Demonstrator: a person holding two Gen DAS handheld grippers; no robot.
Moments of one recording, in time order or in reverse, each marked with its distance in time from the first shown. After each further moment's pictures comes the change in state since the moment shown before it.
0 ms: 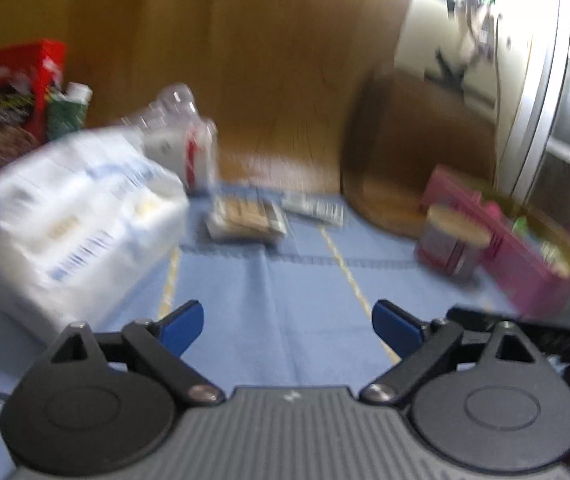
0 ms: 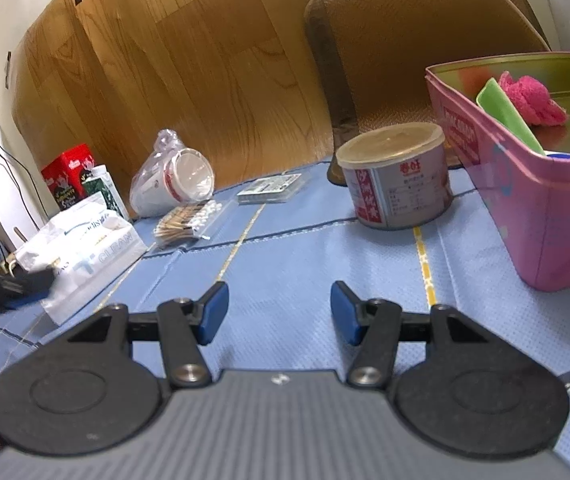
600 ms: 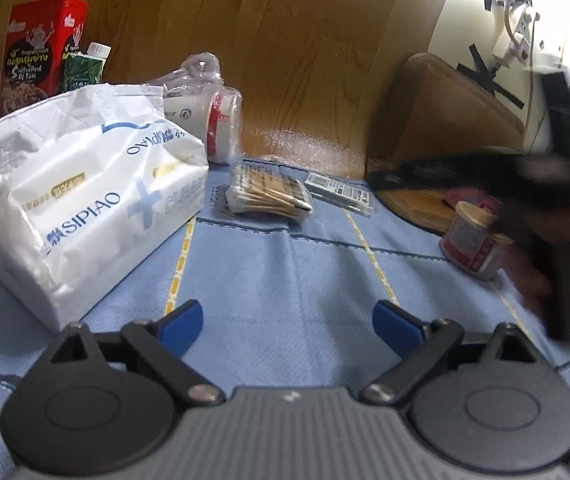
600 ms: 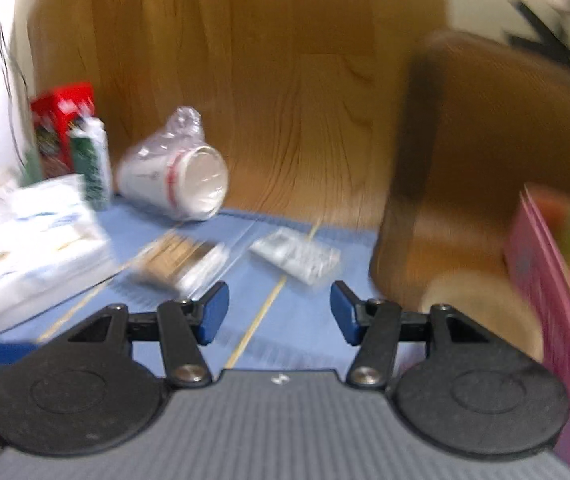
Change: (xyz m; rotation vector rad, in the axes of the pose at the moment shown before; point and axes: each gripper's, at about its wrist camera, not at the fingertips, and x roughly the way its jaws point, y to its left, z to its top) left arm 0.009 0.021 -0.004 -0.108 0.027 -0.002; right arm 0.123 0.063 0.100 -0.426 0.119 -0.086
